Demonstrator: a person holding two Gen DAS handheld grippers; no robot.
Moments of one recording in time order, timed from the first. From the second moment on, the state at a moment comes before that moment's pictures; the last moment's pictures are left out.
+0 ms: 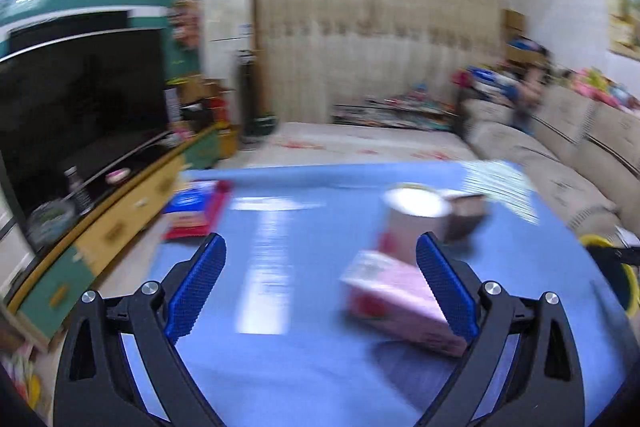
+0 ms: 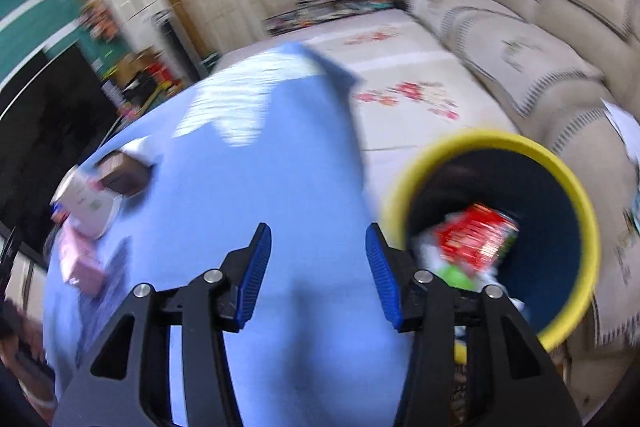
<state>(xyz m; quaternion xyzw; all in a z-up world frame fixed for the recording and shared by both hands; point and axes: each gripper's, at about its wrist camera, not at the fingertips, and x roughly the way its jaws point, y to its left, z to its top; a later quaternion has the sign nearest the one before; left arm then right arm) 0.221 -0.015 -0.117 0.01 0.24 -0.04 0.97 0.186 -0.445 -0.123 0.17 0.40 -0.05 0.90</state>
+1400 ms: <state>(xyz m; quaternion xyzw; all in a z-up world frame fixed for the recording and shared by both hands) 0.229 0.013 -0.139 -0.03 0.26 -0.03 0.96 0.342 -0.253 -0.124 0.06 0.43 0.05 0.90</state>
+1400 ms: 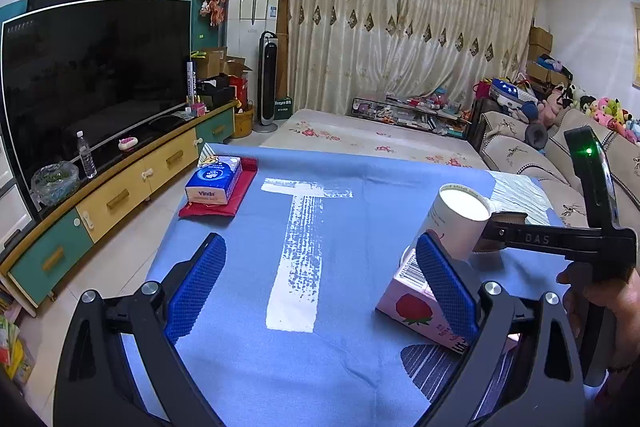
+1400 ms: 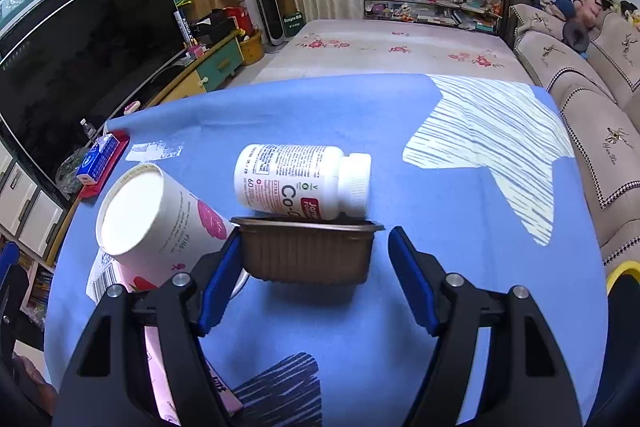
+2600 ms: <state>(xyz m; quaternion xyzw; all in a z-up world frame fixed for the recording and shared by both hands) 0.228 0.006 -0.138 -0.02 0.26 -0.03 0.96 0.151 -0.531 -0.137 0.22 0.37 -0.19 0.88</state>
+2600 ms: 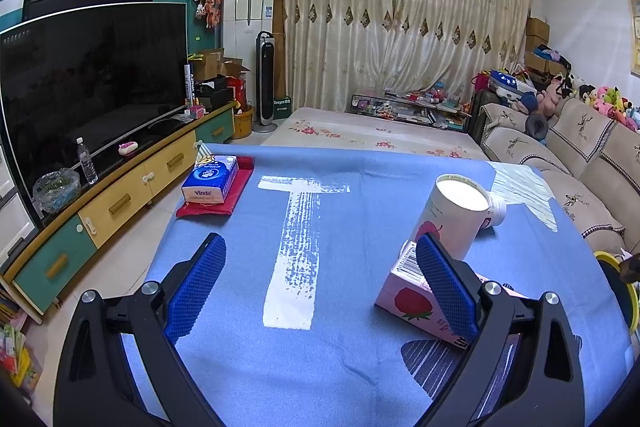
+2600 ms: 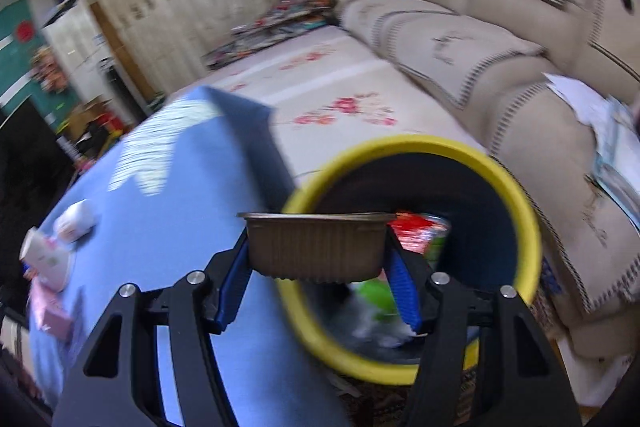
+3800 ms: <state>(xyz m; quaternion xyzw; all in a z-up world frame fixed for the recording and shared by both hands) 0.221 -0.140 -0.158 0.02 0.35 -0.06 0.93 0.139 -0.560 -0.159 0.28 0.37 -0.17 0.87</state>
